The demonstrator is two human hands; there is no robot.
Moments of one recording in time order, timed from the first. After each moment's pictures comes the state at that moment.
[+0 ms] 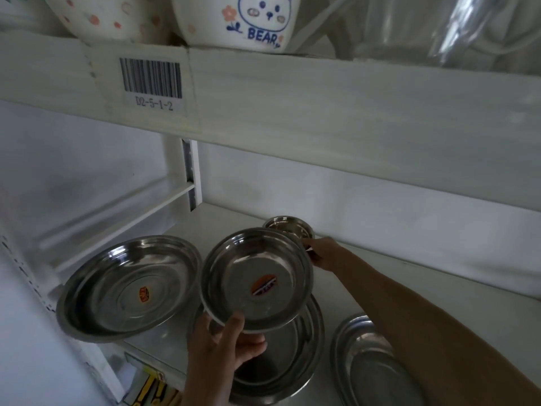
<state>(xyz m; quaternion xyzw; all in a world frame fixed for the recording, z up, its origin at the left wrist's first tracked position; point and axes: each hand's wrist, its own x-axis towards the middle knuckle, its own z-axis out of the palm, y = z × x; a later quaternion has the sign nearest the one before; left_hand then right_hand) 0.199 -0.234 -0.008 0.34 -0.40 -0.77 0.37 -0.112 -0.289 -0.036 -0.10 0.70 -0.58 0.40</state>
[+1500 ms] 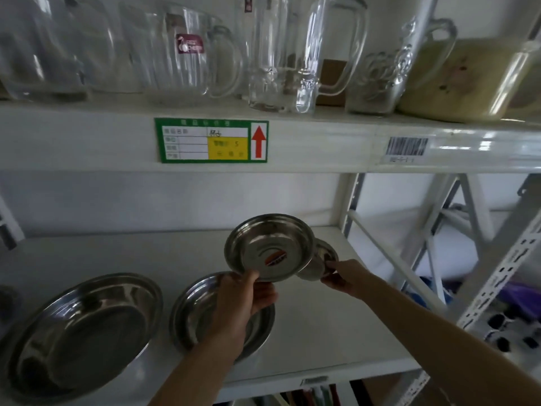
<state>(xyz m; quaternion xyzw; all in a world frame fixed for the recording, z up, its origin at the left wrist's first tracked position) 0.044 -0.017 0.034 0.25 -0.47 -0.83 0.13 -0.140 0.157 -0.007 0.12 0.69 -0.68 0.22</state>
